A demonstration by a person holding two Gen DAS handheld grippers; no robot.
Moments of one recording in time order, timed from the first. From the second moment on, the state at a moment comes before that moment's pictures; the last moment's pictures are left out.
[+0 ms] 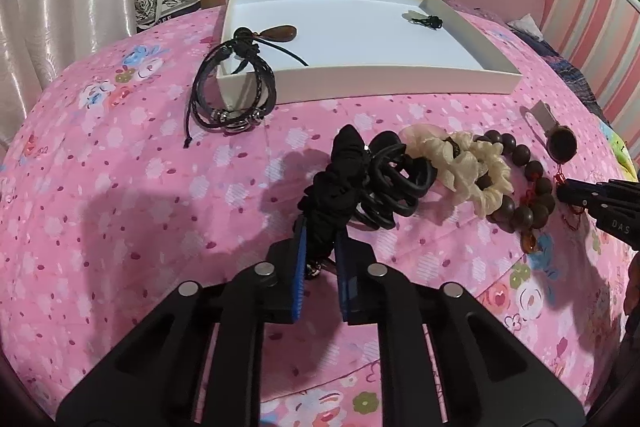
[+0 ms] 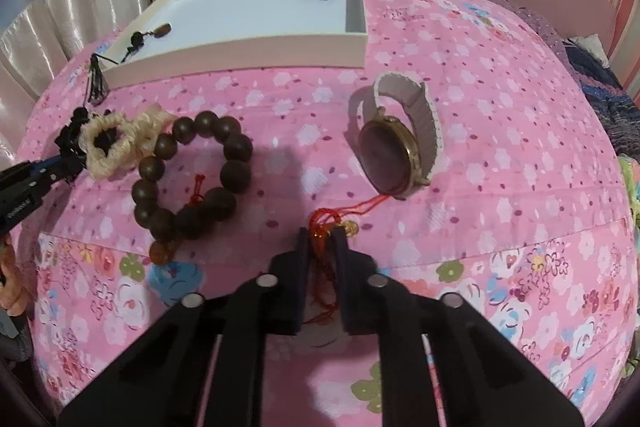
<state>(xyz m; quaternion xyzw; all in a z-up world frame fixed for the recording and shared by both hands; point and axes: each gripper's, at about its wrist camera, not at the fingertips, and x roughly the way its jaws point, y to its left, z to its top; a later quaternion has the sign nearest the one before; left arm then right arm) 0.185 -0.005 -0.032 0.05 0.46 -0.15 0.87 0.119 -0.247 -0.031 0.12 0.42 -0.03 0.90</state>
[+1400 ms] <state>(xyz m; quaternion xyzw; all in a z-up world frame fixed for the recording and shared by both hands) 0.391 -0.029 0.066 -0.02 0.42 -0.13 0.90 0.337 -0.262 0.129 0.08 0.26 -0.02 0.96</state>
